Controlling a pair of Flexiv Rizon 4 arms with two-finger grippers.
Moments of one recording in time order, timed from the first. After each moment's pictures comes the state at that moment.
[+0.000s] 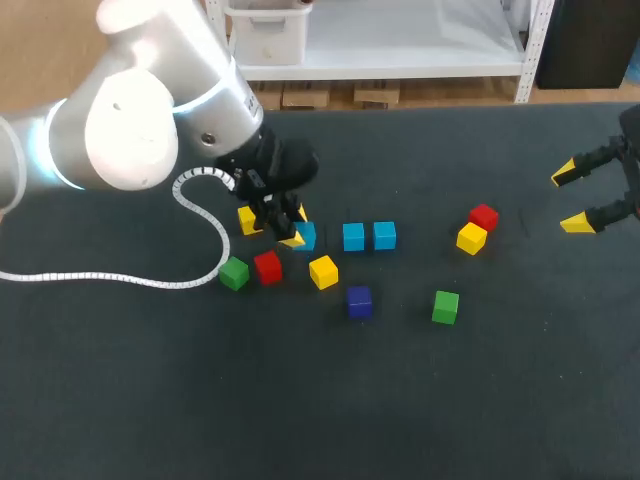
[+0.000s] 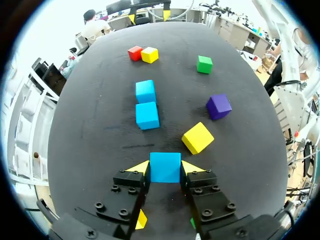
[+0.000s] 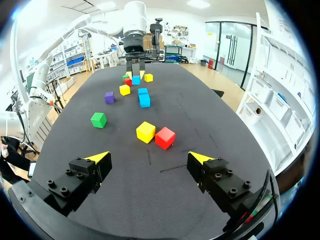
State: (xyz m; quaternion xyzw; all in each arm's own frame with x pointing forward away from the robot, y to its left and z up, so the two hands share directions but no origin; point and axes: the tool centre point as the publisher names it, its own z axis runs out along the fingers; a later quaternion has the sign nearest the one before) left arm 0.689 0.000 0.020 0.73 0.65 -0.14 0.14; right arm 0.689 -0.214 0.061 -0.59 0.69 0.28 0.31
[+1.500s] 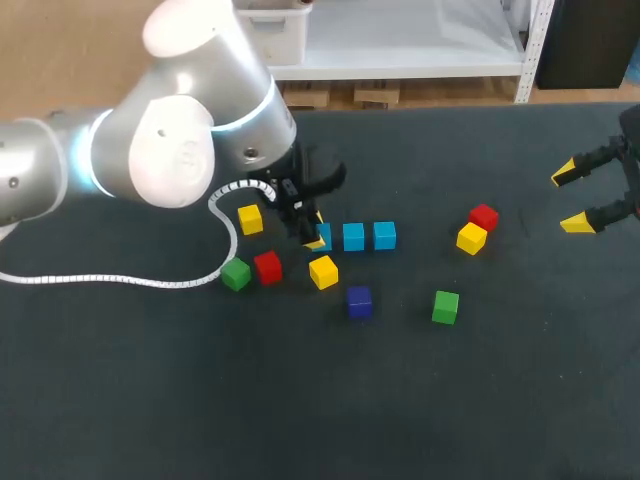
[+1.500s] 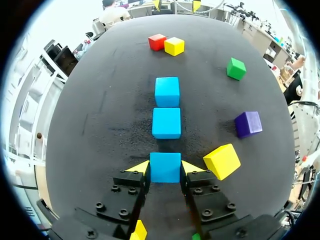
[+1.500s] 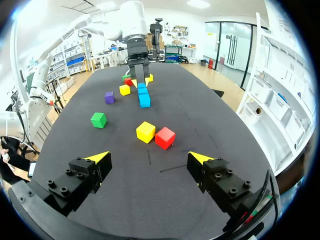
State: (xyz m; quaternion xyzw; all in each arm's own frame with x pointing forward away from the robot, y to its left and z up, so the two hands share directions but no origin) left arm 0.705 -0.025 -0.004 0.68 0.71 -0.10 0.13; right arm 0.689 -0.214 0.061 -0.59 0.69 0.28 0.31
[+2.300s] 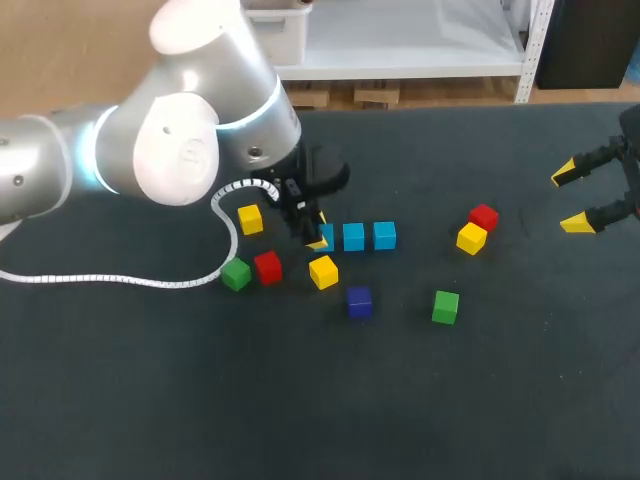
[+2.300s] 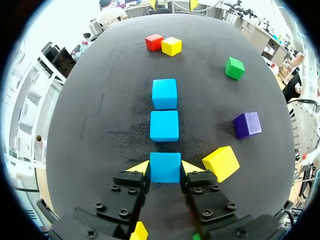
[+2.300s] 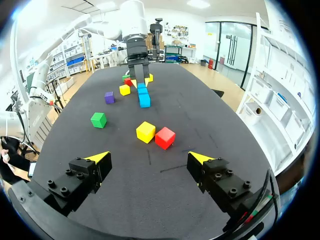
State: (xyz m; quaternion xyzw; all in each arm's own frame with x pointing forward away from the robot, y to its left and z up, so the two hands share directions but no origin) left arm 0.704 -0.028 -0.004 0.69 0.70 -0.10 0.13; right arm 0.689 -0.214 0.061 -0.59 0.69 0.28 0.31
